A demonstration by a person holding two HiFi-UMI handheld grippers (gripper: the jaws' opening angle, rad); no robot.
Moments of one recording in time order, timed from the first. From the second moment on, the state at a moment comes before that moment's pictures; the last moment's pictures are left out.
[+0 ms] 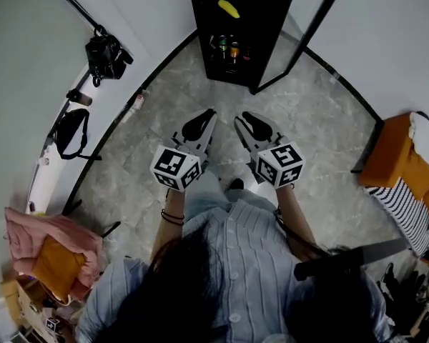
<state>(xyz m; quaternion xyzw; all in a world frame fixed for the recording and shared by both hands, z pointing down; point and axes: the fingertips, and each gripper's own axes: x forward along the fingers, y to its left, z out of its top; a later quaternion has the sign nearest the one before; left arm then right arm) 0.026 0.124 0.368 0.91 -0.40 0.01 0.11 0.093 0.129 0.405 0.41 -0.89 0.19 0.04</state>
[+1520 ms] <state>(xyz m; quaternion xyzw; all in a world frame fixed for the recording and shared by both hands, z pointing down) 0.055 0.180 0.361 0.92 -0.39 0.03 0.08 0.096 0.179 0.389 0.39 -0.90 0.17 0.03</state>
